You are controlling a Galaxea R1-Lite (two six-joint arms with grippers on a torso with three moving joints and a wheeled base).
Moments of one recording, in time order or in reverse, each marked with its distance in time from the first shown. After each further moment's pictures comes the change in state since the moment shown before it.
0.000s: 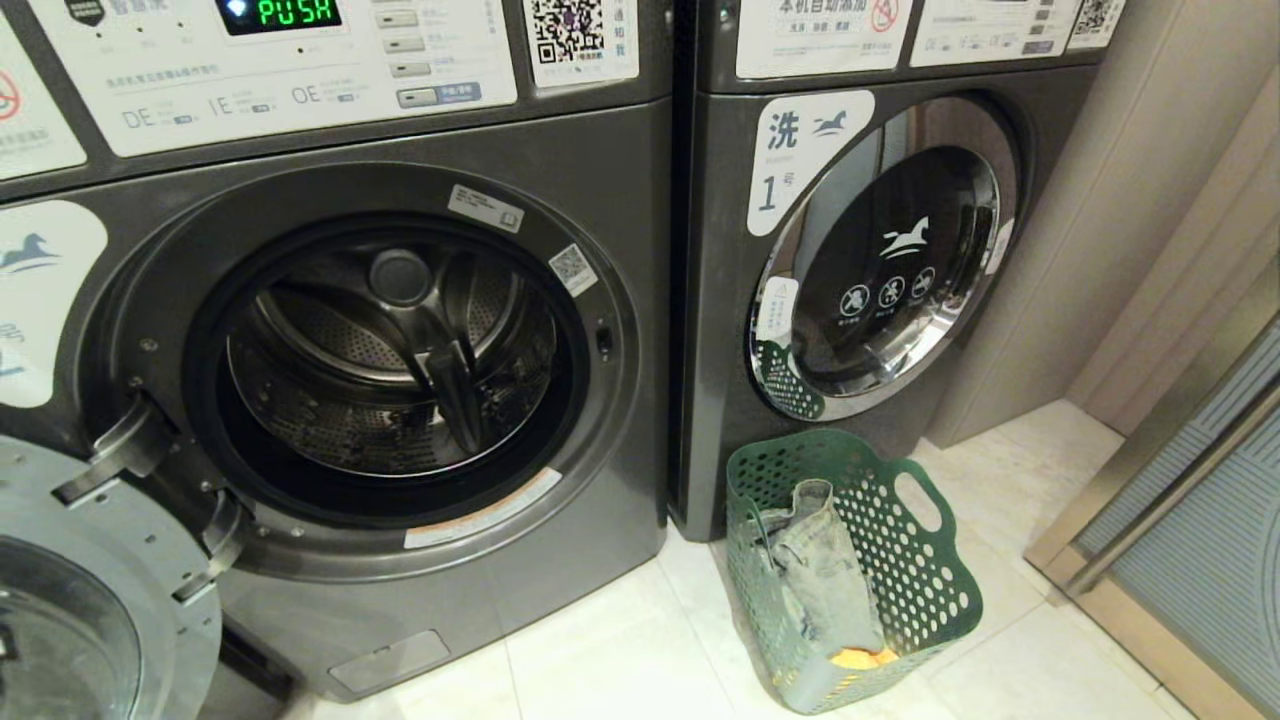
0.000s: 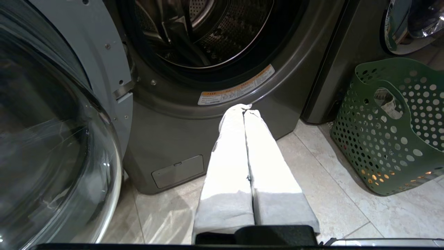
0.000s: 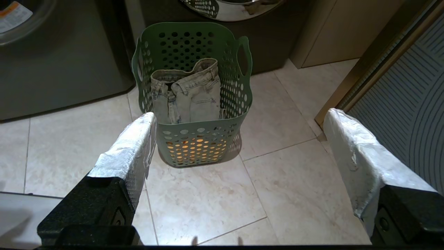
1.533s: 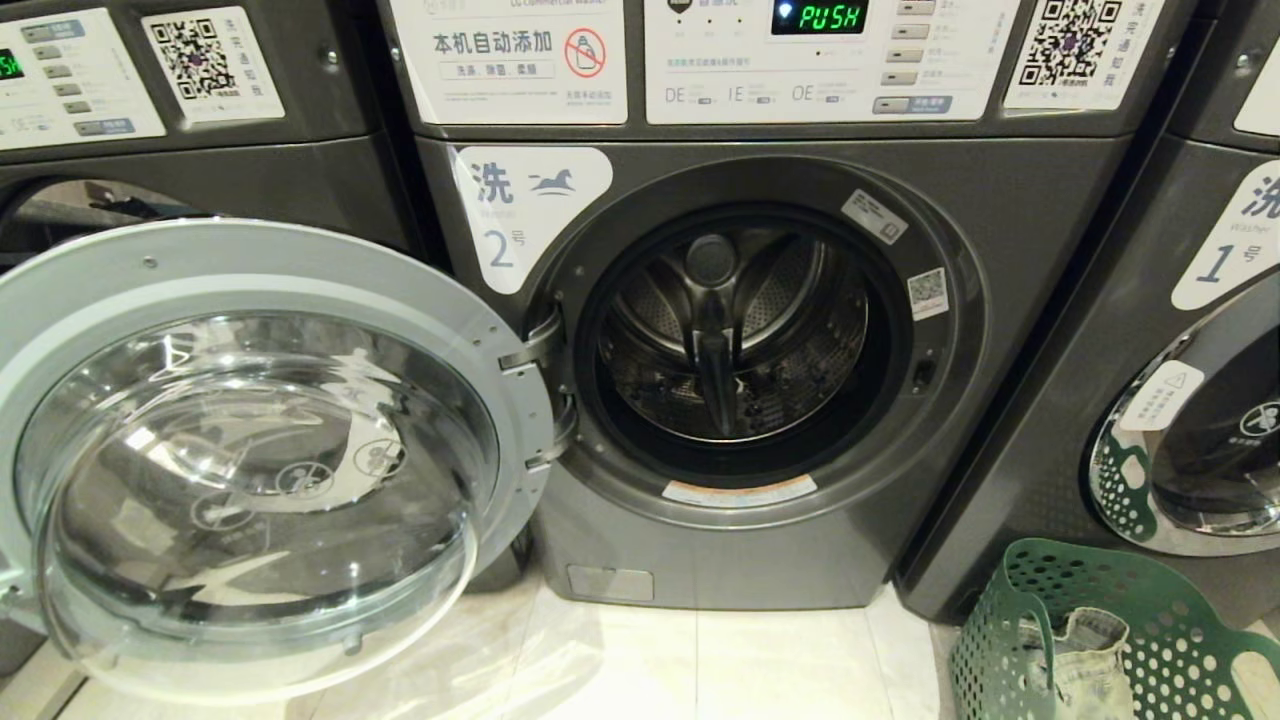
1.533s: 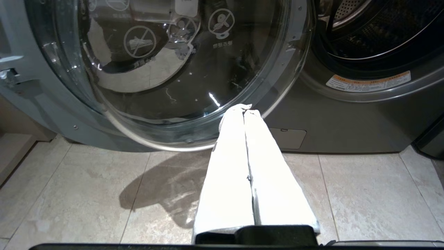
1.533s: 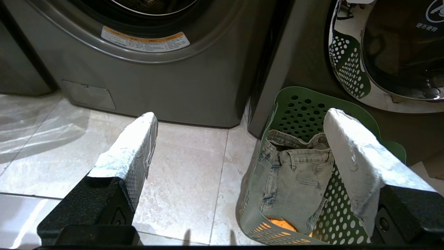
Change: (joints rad) left arm 0.000 0.000 0.000 -0.001 0.000 0.000; right arm 0.000 0.000 0.000 0.000 0.000 0.003
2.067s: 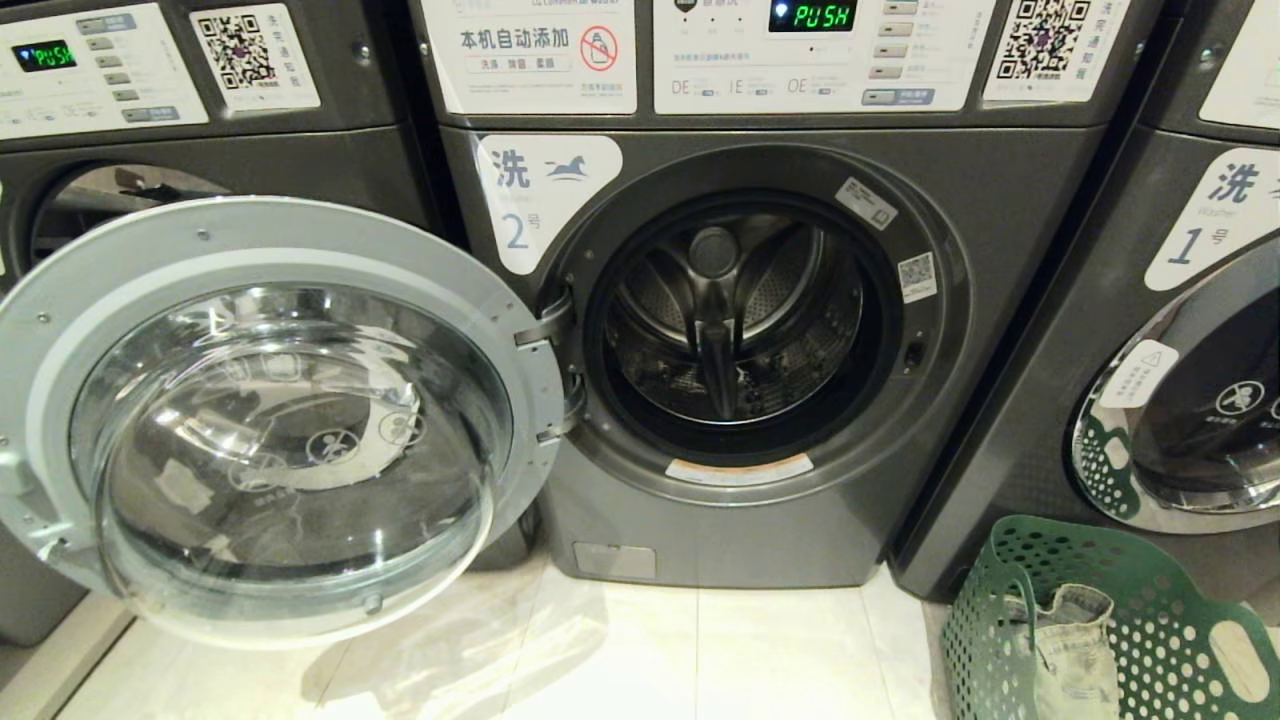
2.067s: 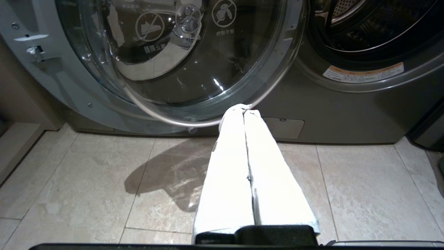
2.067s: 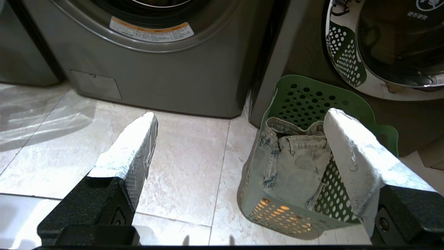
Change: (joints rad) left arm 0.001 0.000 0.000 0.000 0.000 0.000; right arm 0.000 0.000 0.000 0.000 0.000 0.000
